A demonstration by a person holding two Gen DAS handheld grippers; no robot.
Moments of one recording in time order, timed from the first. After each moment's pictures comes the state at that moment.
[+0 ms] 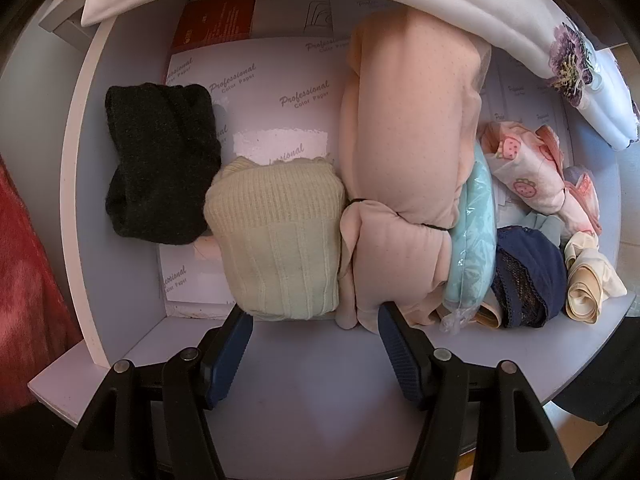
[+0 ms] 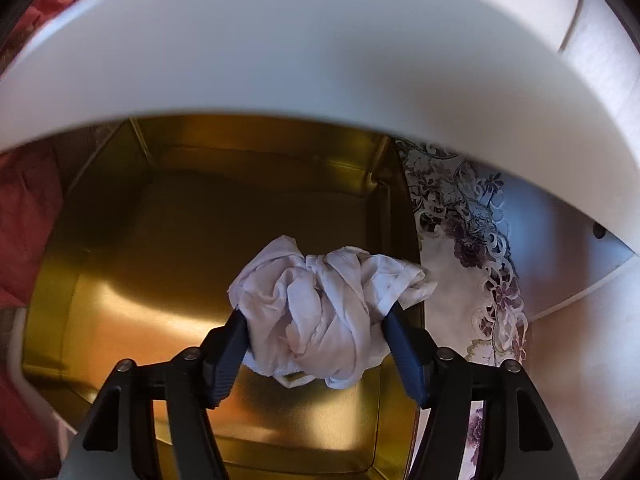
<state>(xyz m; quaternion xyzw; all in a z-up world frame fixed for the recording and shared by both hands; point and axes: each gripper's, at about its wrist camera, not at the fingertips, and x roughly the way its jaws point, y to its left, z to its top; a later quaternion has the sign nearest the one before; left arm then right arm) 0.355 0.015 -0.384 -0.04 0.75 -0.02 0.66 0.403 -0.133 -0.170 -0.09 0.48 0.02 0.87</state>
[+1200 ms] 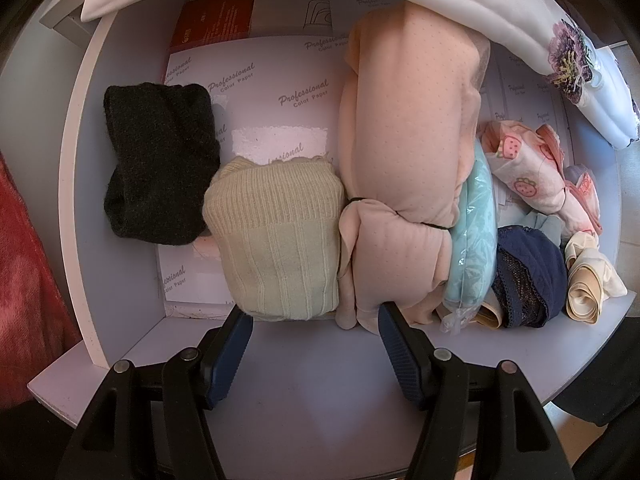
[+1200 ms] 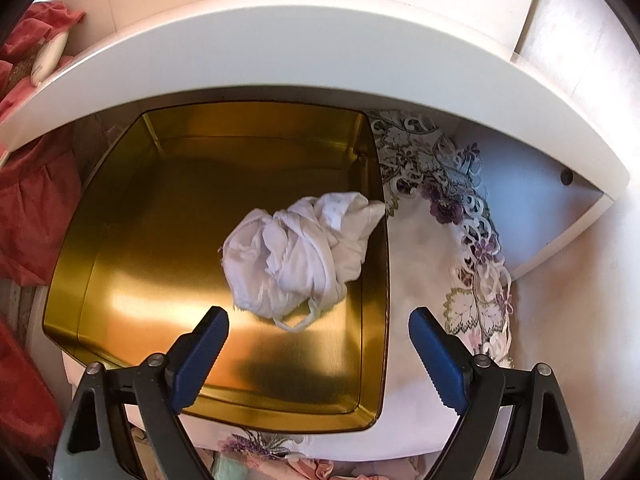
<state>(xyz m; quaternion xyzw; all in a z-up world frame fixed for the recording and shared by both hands) 0.355 0.014 -0.384 -0.04 0.75 -0.02 0.66 0.358 -0.155 -0.157 -0.06 0.48 0.03 0.87</state>
